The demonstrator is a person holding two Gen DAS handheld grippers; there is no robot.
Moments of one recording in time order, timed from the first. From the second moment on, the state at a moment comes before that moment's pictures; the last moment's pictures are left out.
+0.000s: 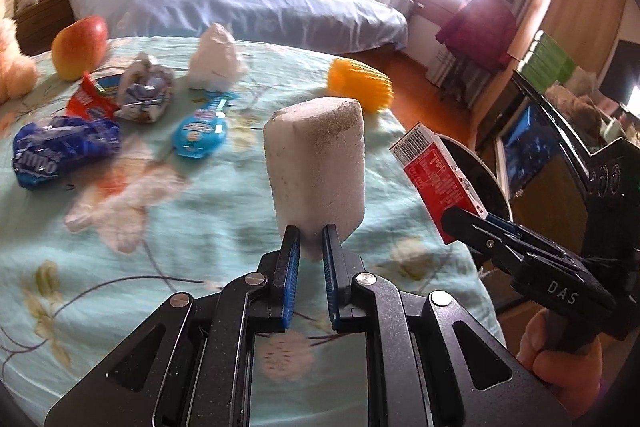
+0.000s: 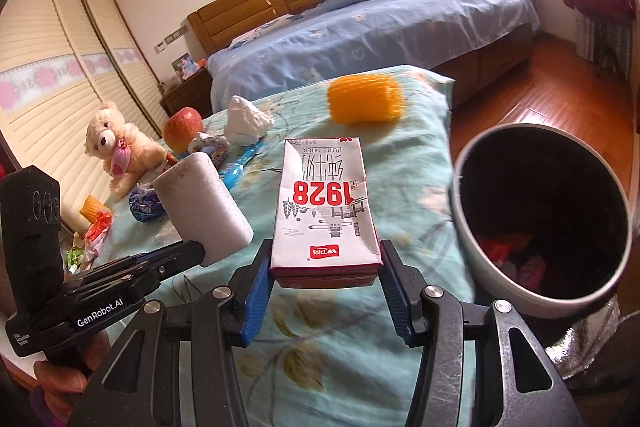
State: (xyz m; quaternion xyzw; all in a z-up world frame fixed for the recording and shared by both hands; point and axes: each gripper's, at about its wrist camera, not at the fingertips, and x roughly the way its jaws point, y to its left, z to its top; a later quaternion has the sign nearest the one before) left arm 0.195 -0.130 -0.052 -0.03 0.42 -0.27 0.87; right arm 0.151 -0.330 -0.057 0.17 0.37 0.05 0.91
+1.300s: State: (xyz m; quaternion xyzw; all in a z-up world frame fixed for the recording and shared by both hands) left arm 0.182 -0.248 -0.039 0.01 0.42 -0.36 0.83; right arm 0.102 -0.432 -0.063 0.20 0.35 -0.06 0.91
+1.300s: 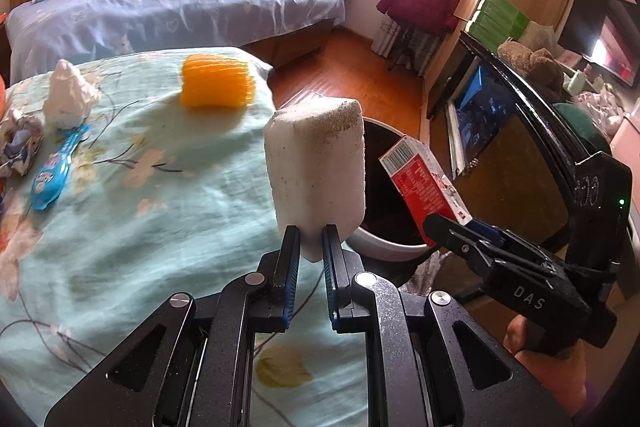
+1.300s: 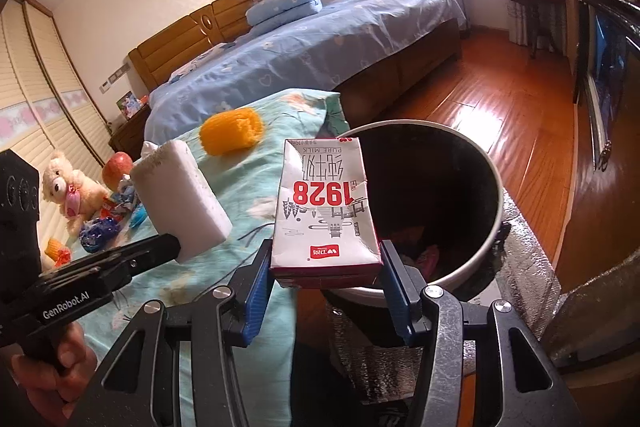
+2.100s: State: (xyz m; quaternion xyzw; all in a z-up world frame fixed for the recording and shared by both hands) left arm 0.193 -0.309 -0.050 0.05 0.44 -0.38 0.81; right arm 0.112 -0.478 -0.071 0.21 0.35 -0.09 0.91
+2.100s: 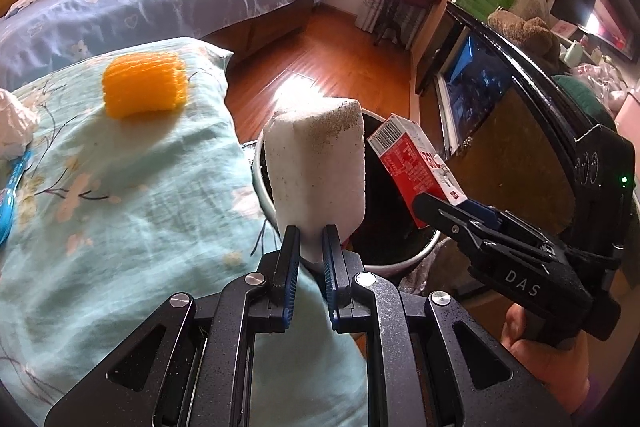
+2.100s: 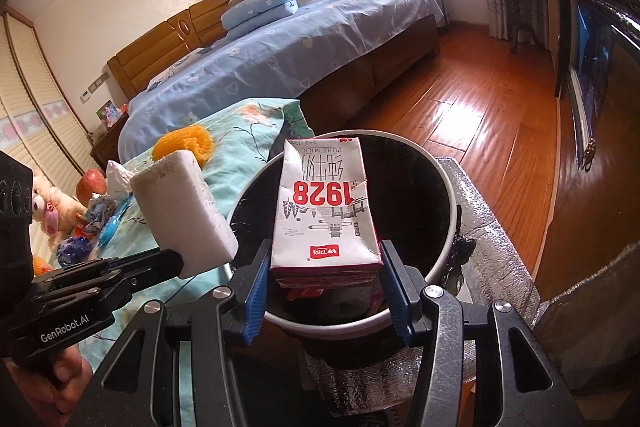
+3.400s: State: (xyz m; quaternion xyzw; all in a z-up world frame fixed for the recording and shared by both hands) left arm 0.209 -0.266 -0.057 0.01 0.46 -0.33 0.83; right arm 0.130 -0.483 -0.070 0.23 0.36 -0.07 0.90
